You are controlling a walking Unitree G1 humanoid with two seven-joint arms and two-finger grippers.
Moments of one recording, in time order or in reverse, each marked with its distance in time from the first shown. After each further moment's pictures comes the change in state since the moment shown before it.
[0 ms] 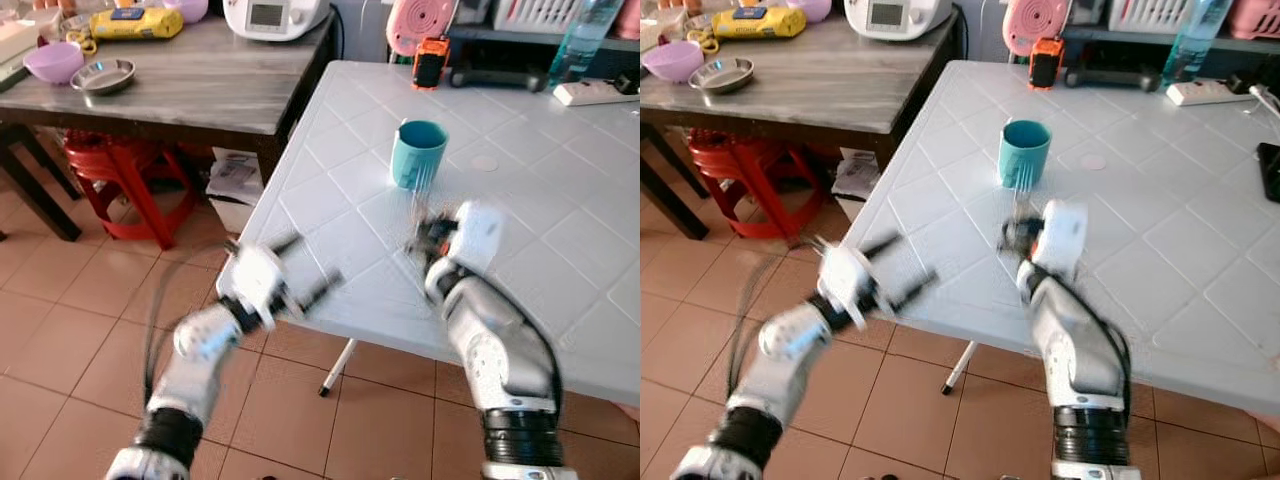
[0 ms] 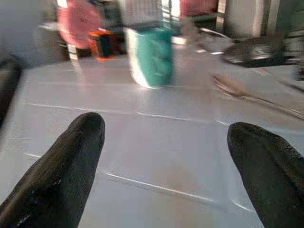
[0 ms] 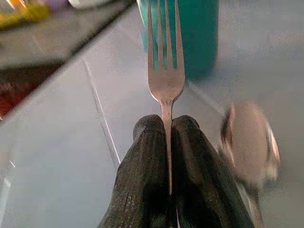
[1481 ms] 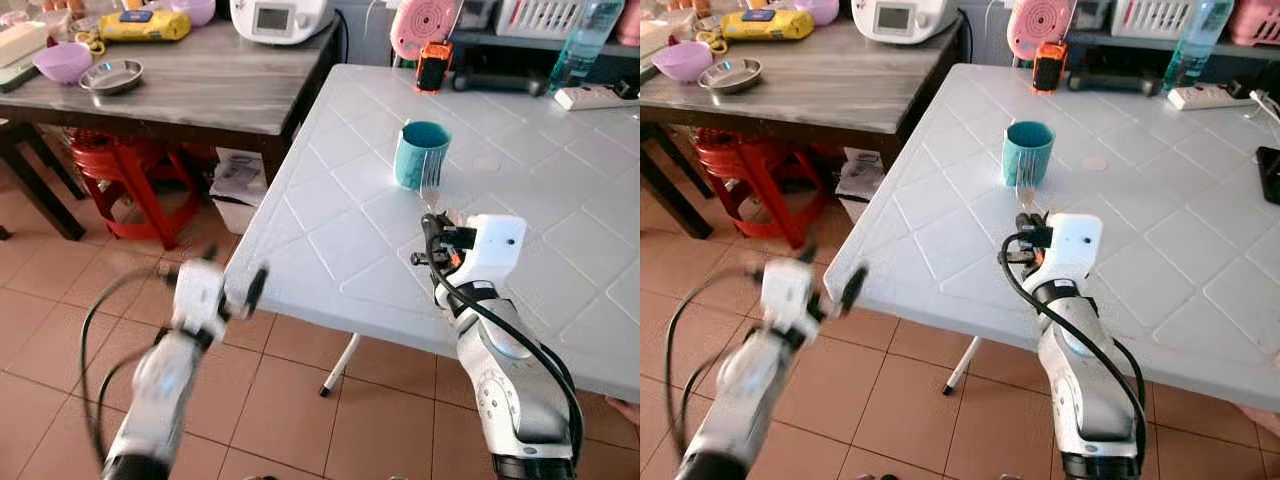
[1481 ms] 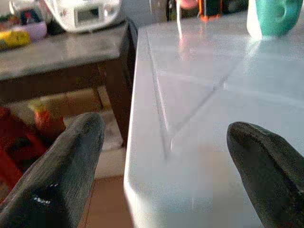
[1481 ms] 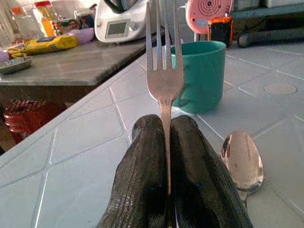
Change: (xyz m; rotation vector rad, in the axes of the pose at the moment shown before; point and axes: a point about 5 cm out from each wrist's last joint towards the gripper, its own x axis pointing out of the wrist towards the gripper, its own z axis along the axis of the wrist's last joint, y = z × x) left arm -0.069 0.015 -0.030 0.042 0.158 0.420; right arm -0.033 0.003 0.002 -0.076 -0.128 0.050
